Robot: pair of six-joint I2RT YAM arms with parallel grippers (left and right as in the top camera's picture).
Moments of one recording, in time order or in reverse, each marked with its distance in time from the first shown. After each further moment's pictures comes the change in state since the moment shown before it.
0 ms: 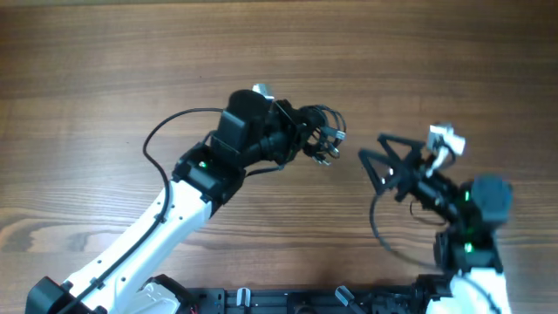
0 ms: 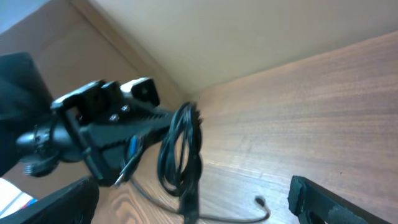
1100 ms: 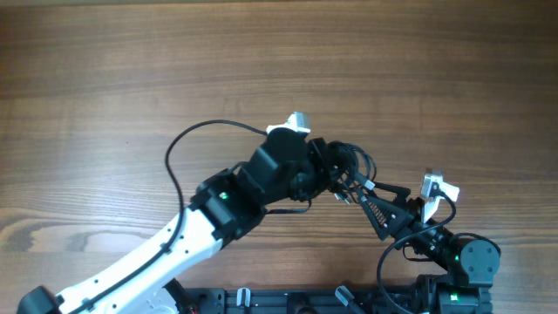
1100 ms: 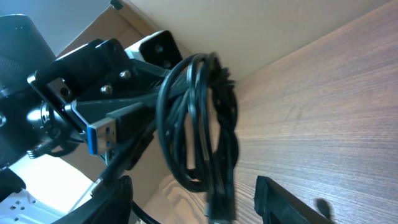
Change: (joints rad) left arm -0.270 -0.061 0.000 -0.072 -0.118 0.079; right arm 0.000 -0.639 -0.330 -0.064 -0.070 0.353
